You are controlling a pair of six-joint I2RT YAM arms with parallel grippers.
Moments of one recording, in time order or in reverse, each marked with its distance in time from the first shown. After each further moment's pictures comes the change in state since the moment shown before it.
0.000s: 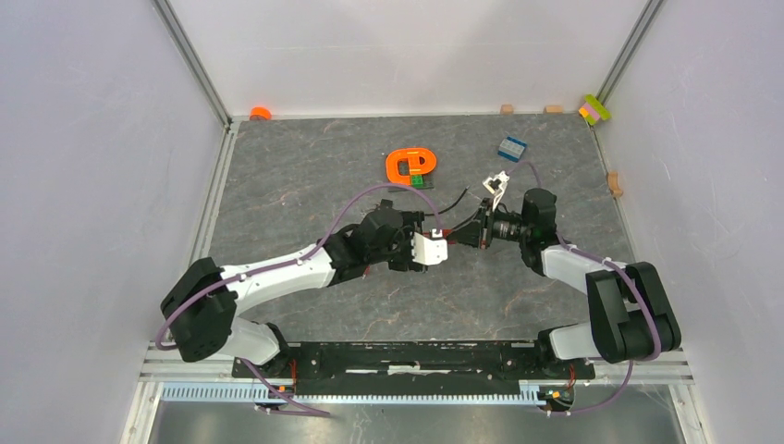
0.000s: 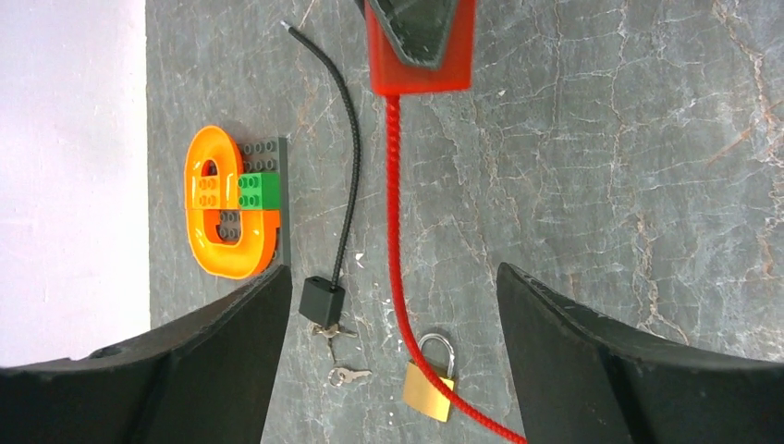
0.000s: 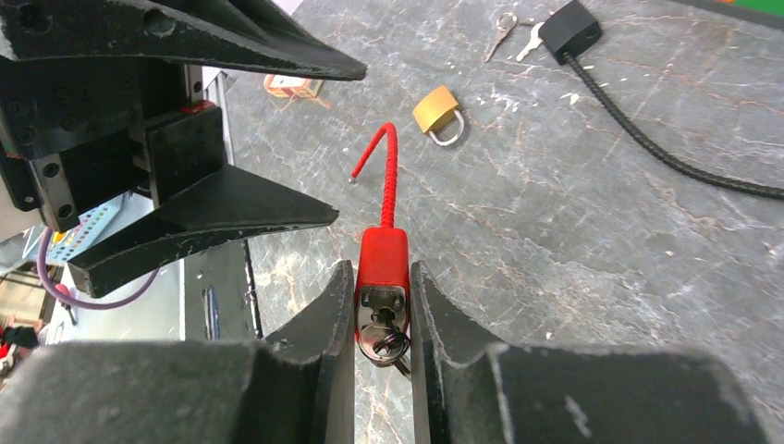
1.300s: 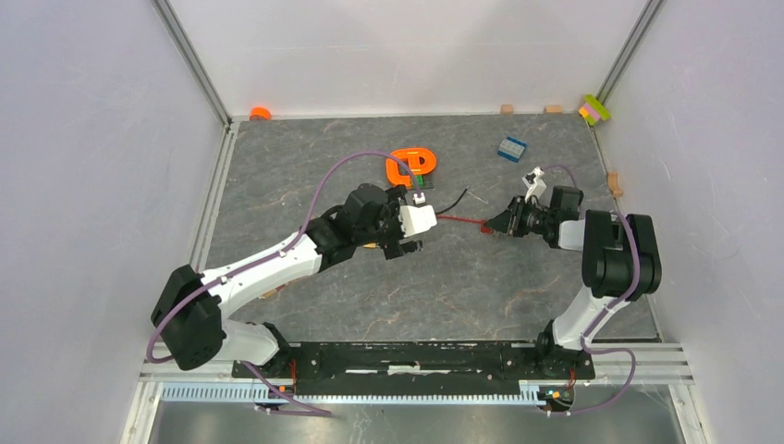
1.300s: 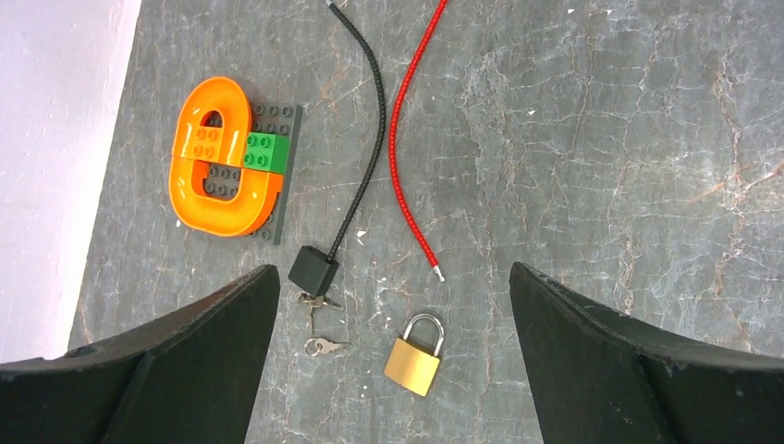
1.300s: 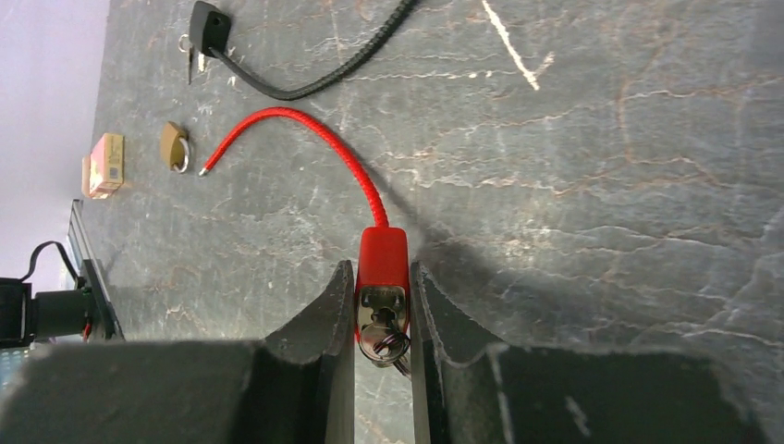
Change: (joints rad) left arm 0.111 -0.059 0.103 -0.143 0.092 -0.204; right arm -0.342 0.353 0.148 -0.206 0.132 -0.133
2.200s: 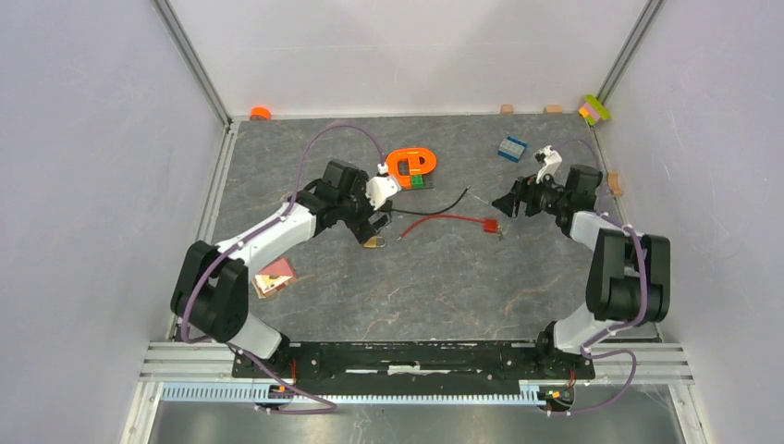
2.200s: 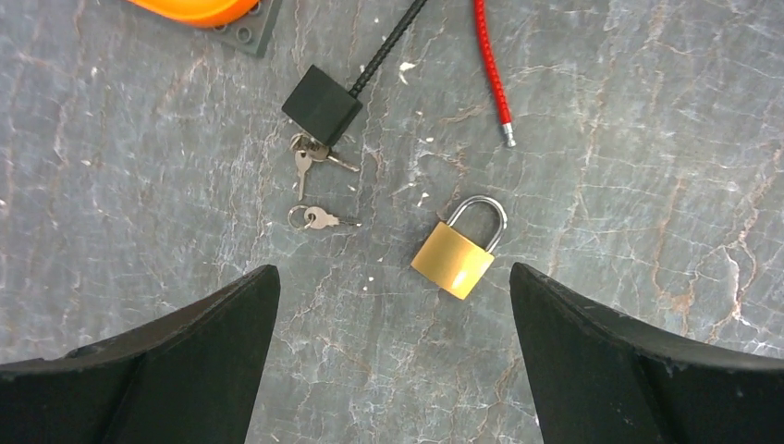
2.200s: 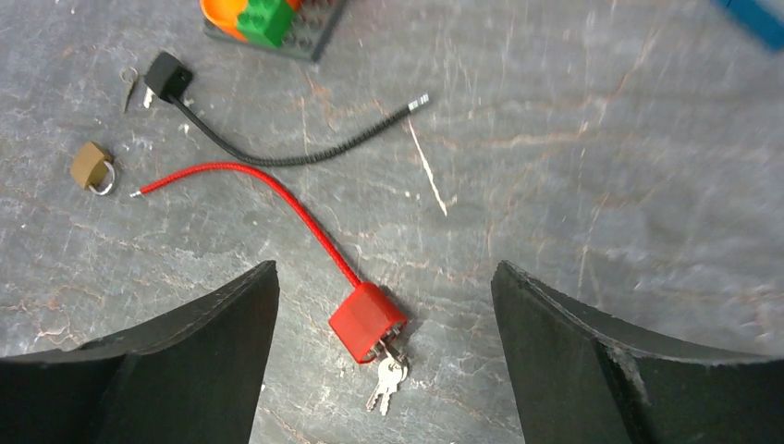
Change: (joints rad) left arm 0.310 0.147 0.055 -0.172 0.118 -0.059; right arm -0.041 -0.112 0.126 -0.142 0.080 -0.273
